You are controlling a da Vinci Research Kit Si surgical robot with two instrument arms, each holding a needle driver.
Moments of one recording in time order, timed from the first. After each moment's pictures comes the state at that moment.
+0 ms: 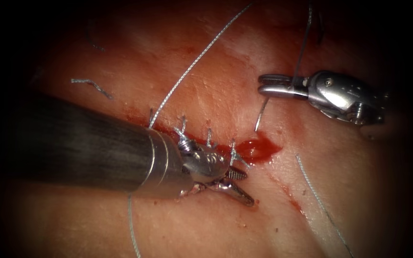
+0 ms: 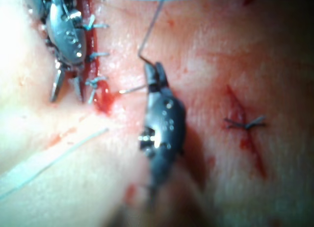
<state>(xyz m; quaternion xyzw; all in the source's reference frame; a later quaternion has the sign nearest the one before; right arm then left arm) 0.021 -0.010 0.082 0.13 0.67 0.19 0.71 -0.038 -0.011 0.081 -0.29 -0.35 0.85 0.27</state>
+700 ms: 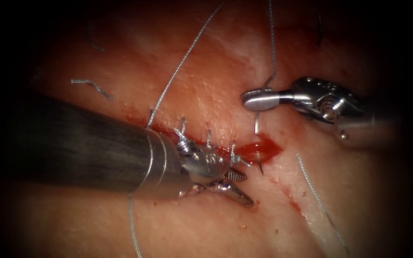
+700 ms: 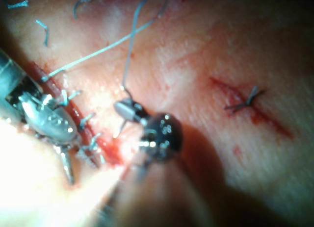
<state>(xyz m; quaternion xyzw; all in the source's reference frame) 0.023 -0.013 0.082 0.43 0.60 0.36 0.58 -0.038 -0.011 0.081 -0.29 -0.35 0.85 0.27</state>
